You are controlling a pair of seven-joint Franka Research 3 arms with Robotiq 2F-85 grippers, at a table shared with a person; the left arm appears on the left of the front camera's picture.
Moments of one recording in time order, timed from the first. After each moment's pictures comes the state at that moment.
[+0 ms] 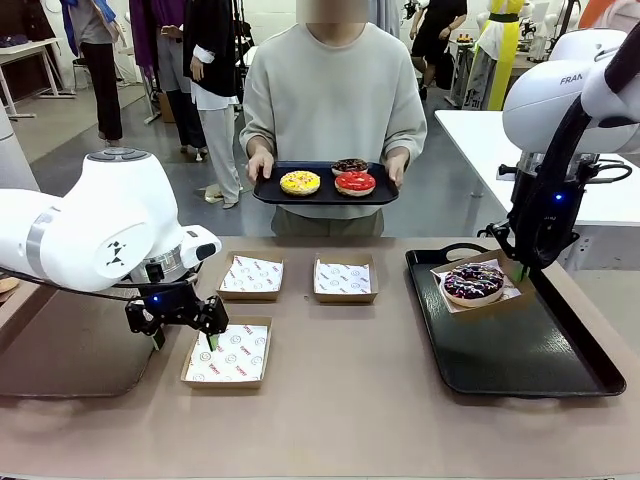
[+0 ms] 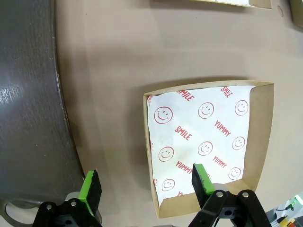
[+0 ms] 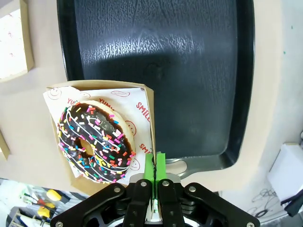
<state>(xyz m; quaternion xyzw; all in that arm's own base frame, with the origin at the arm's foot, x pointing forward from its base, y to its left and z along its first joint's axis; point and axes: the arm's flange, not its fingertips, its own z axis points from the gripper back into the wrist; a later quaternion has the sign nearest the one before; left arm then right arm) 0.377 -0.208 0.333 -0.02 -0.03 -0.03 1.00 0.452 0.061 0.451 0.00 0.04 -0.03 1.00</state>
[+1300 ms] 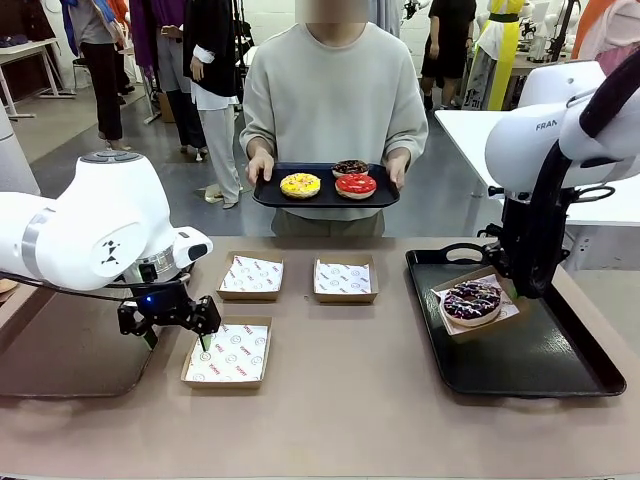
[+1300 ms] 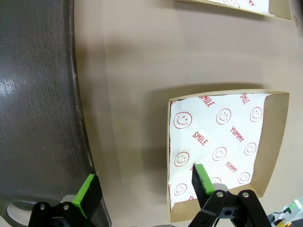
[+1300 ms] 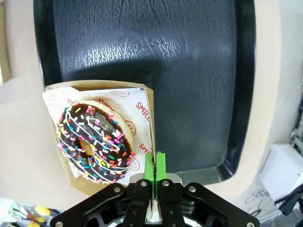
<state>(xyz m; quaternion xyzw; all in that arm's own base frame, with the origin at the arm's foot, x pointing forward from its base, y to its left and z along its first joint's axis) 0.383 -0.195 0.323 -0.02 -0.02 -0.02 1.00 0.449 0.070 0.411 -0.04 0.03 -0.03 1.00</state>
